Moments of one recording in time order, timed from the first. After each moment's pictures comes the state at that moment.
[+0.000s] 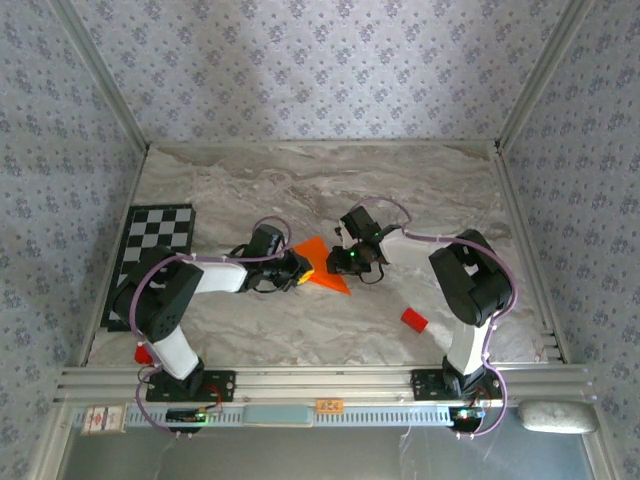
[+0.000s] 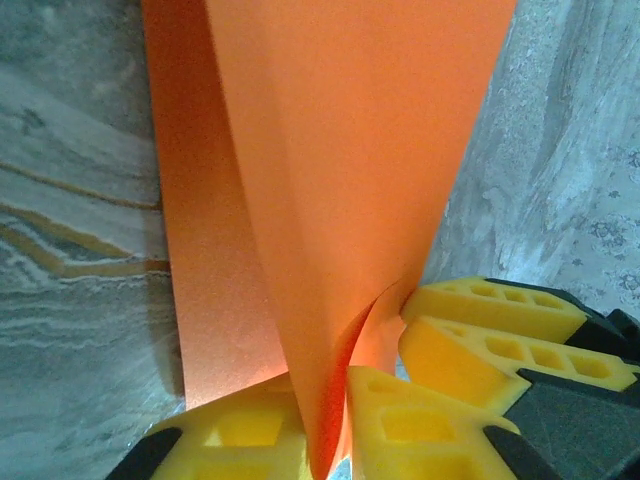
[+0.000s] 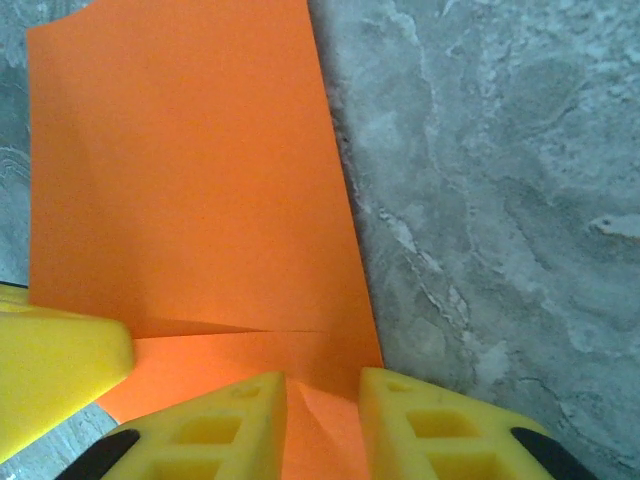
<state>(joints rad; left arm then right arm) -0.60 1.69 0.68 0.21 0.45 -1.31 0.61 1.82 1.03 -0.30 -0.34 0.50</state>
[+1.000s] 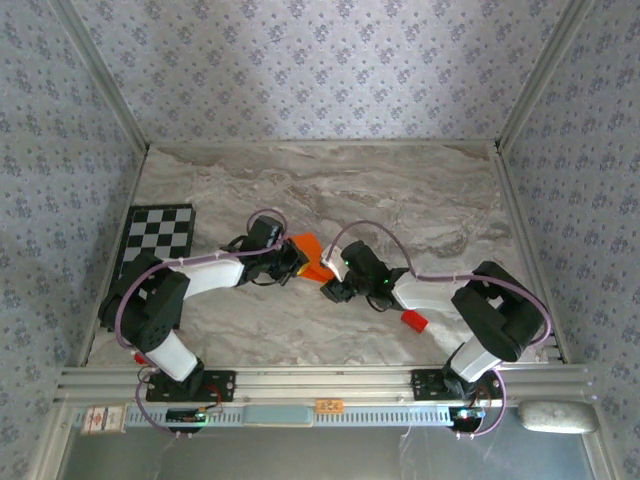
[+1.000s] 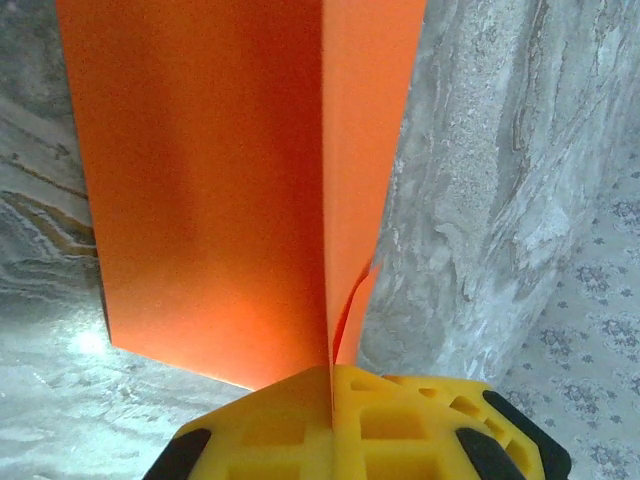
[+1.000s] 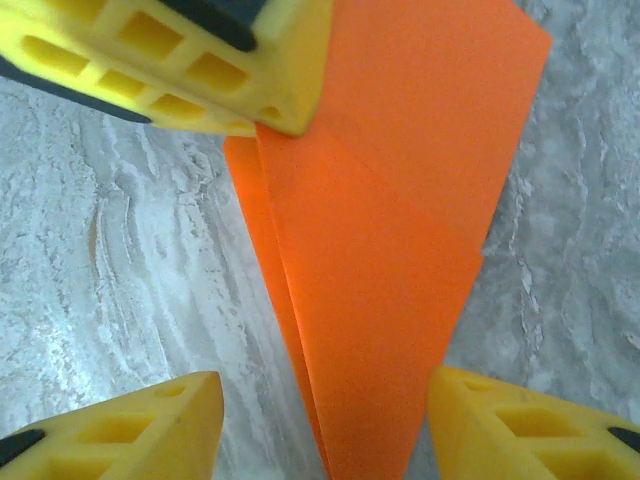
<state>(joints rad) -0.60 1.61 0.76 0.03 0.37 -1.36 0.80 1.57 0.64 0.18 -0.06 -0.13</state>
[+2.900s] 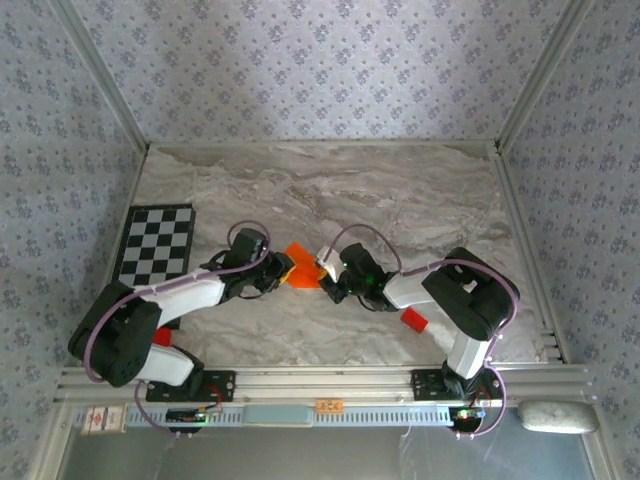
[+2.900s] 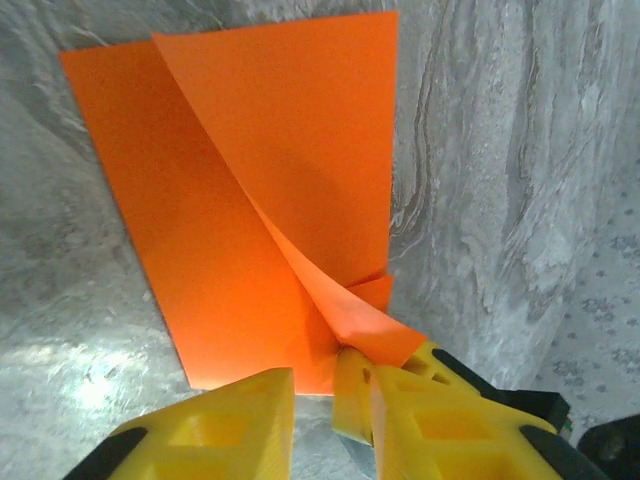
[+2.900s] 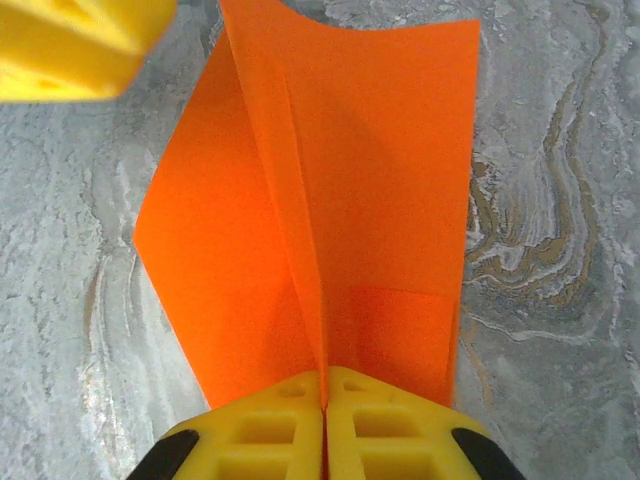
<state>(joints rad) -0.58 1.41 0.58 0.03 0.25 -1.34 0.78 1.75 0.62 0.45 -0.18 -0.08</state>
